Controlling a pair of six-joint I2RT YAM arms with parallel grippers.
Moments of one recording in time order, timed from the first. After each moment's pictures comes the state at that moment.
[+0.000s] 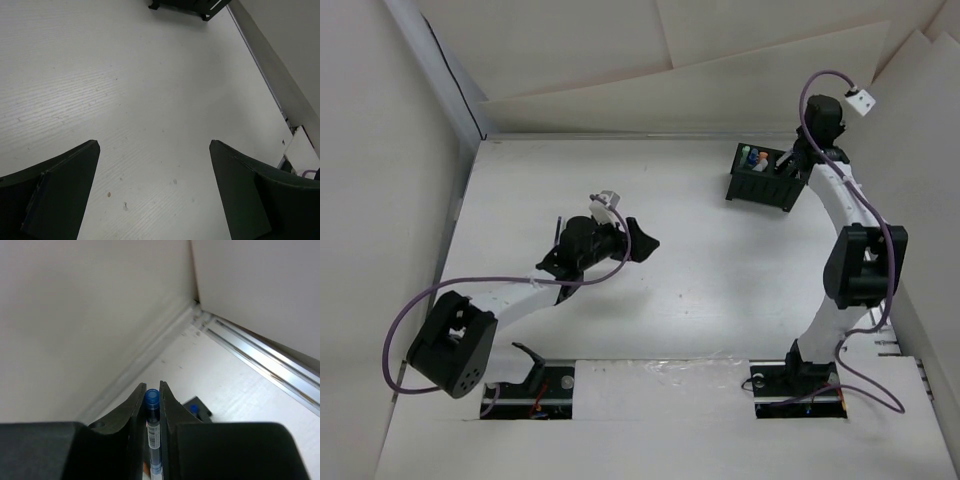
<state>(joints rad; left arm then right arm) -0.57 1.30 0.58 0.45 0.26 -0.55 -0.02 1.77 1.58 -0.01 0.59 0.54</state>
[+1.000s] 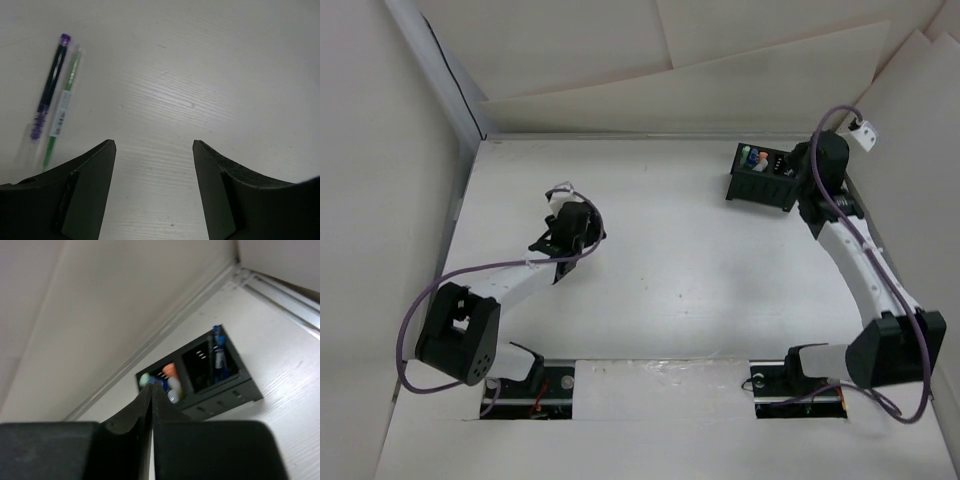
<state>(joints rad) -0.47 1.35 0.71 0.04 -0.36 -0.63 0.09 1.38 1.24 -0.08 0.51 0.67</state>
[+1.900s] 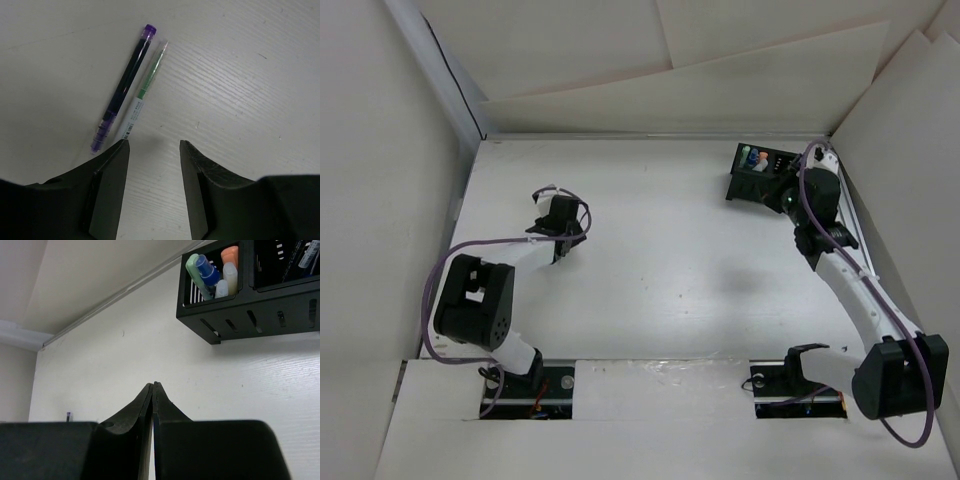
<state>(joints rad) -0.29 1.54 0.80 -0.11 -0.37 -0.65 0.13 1.15 0.90 -0.02 0.01 0.66</state>
